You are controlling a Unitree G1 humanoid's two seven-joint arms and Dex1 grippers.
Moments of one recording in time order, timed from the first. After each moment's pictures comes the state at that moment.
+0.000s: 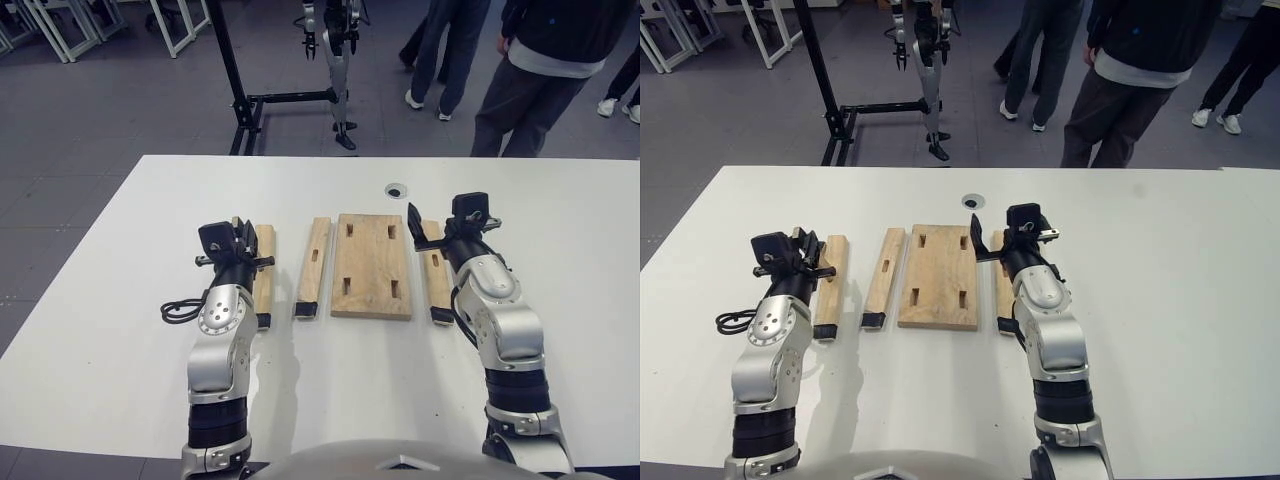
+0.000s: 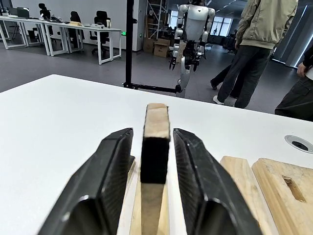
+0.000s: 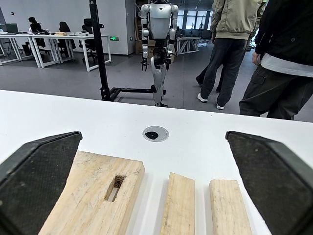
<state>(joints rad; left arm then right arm) -0.03 0.04 0.12 -0.31 -0.14 0.39 0.12 -0.23 -0.08 0.03 -0.24 0.06 0.51 0.07</state>
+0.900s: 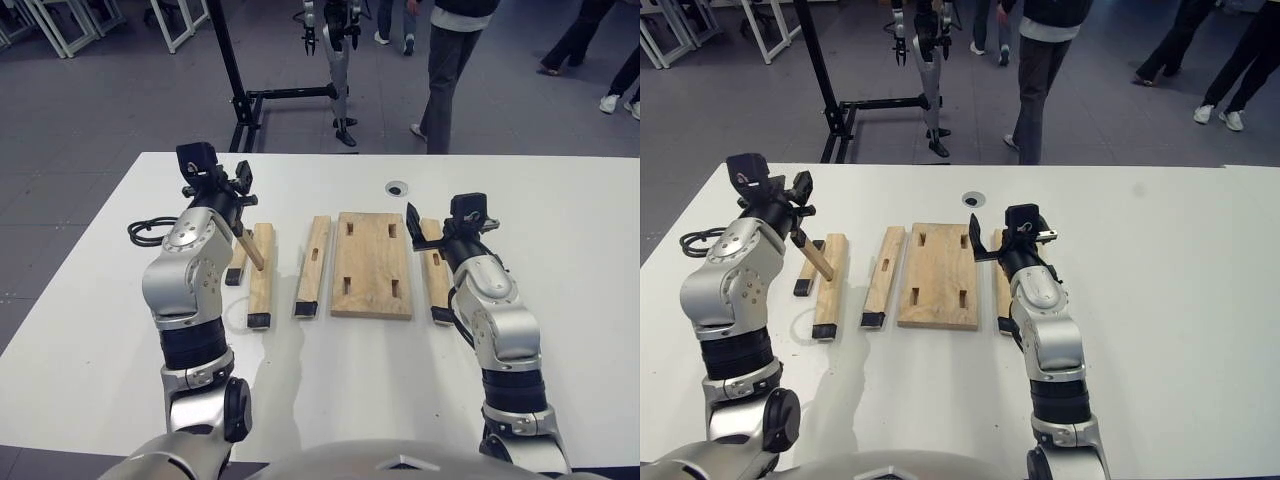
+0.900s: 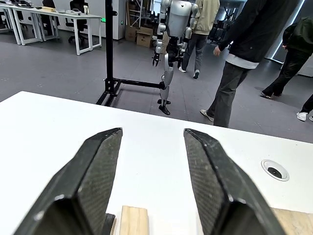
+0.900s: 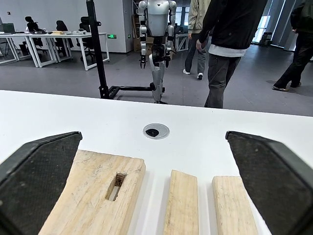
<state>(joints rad) -0.47 0.17 0.28 -0.24 -0.26 0.83 0.05 -0.22 -0.06 0.03 -0.24 0.06 0.51 0.05</state>
